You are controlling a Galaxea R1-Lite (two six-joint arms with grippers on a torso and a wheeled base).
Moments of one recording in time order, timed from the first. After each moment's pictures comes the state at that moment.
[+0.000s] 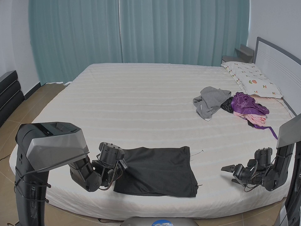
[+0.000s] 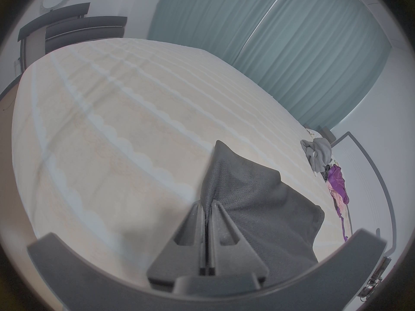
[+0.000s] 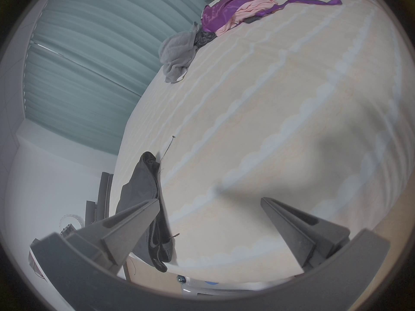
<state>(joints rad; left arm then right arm) -0.46 2.38 -0.79 -0.83 0.29 -0.90 0.02 2.29 -0.24 -1.27 0.33 0.73</state>
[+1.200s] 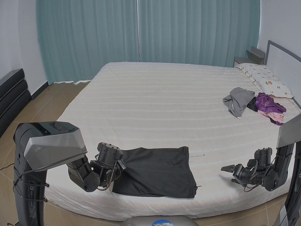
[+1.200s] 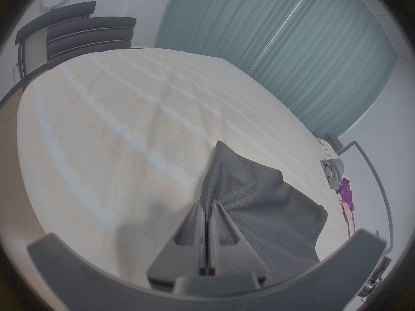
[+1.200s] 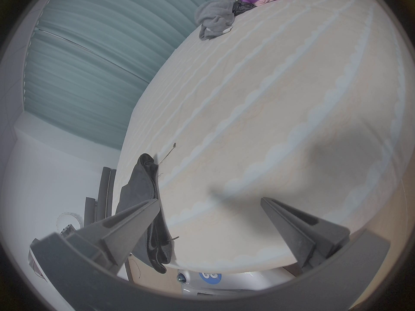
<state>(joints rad) -0.46 2.36 -0.77 -0.83 0.29 -0.90 0.01 2.29 -0.24 -1.27 0.33 0.73</state>
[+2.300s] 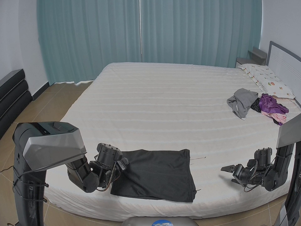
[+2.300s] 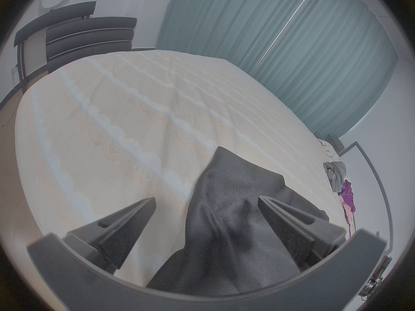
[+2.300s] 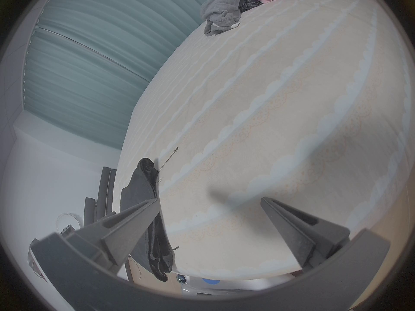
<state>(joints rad) -0.47 2.35 -0.76 -0.83 0.29 -0.90 0.02 2.29 -0.24 -1.27 0.33 0.72</state>
